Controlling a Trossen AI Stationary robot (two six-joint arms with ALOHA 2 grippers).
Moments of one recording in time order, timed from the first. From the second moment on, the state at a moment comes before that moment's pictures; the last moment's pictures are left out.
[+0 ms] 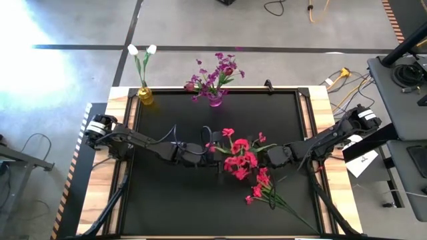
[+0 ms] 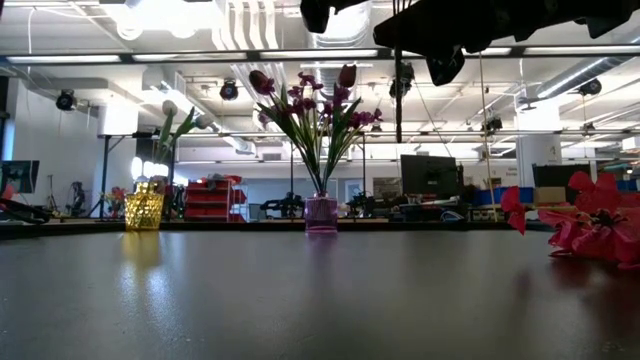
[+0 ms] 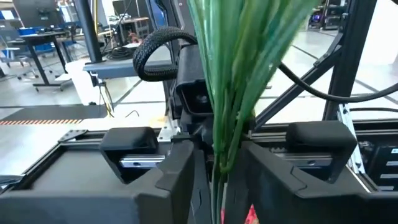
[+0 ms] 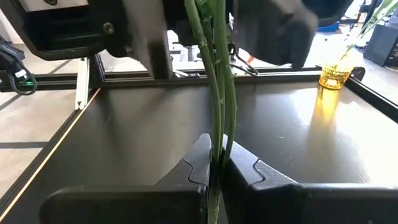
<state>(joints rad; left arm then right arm) -0.26 1.72 1.13 0.49 -0.32 0.03 0.33 1.38 0.63 0.55 0.34 0.09</state>
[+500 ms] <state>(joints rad) -0.22 1.75 1.13 0.49 -0.31 0.00 0.33 1.38 0.63 0.55 0.34 0.10</state>
